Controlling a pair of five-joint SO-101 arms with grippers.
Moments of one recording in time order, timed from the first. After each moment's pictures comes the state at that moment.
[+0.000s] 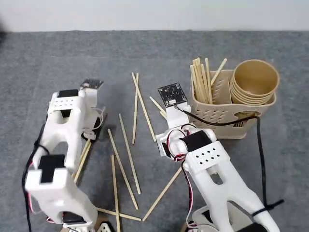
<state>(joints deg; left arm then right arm) -7.8 12.5 14.7 80.1 -8.7 -27.3 -30.8 46.8 55.9 -6.5</state>
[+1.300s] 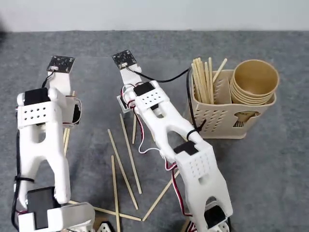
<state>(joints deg) -14.9 -6.5 14.7 82.7 -8.6 -32.4 44.5 -28.2 54.1 -3.6</state>
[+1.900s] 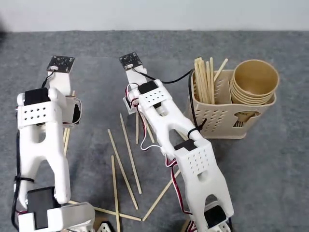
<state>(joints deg) -14.9 -6.5 14.7 82.5 -8.6 -30.9 48.4 -31.0 58.5 -3.3</state>
